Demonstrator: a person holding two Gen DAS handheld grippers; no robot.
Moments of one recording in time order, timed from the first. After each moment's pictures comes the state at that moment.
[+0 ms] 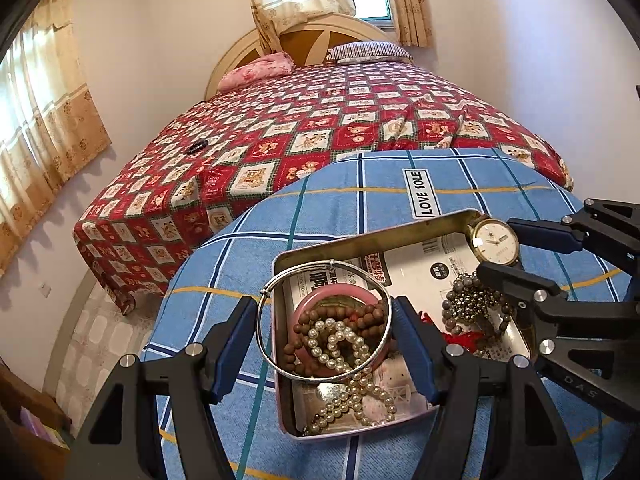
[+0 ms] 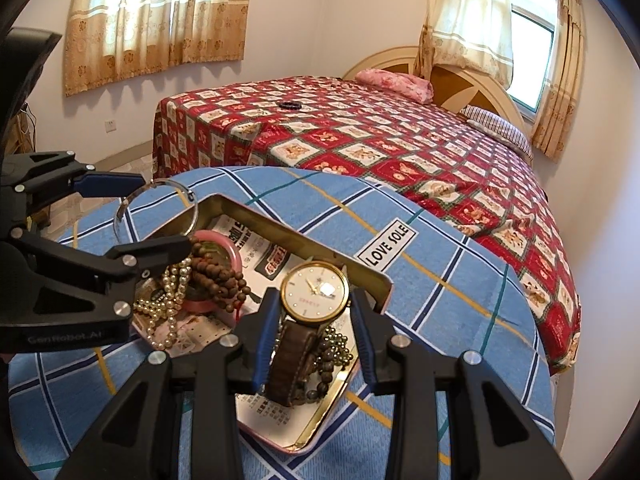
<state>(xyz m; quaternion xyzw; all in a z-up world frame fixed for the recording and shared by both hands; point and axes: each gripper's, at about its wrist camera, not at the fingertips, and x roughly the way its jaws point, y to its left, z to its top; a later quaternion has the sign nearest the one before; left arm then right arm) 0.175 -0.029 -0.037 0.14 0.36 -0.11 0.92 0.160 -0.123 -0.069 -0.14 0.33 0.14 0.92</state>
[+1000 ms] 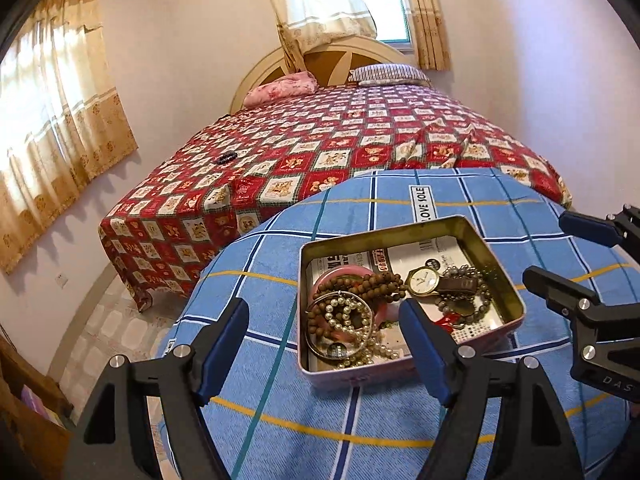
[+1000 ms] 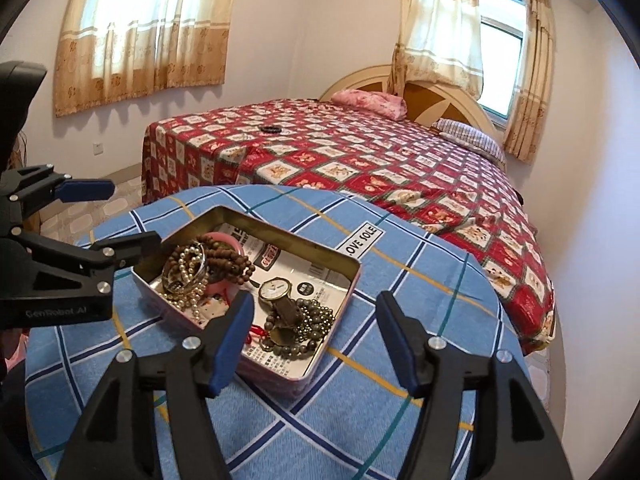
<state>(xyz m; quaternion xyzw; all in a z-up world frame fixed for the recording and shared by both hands) 0.109 -0.013 -0.011 0.12 0.32 -0.07 0.94 0.100 -0.140 -0.046 -0.12 0.28 0.11 0.95</state>
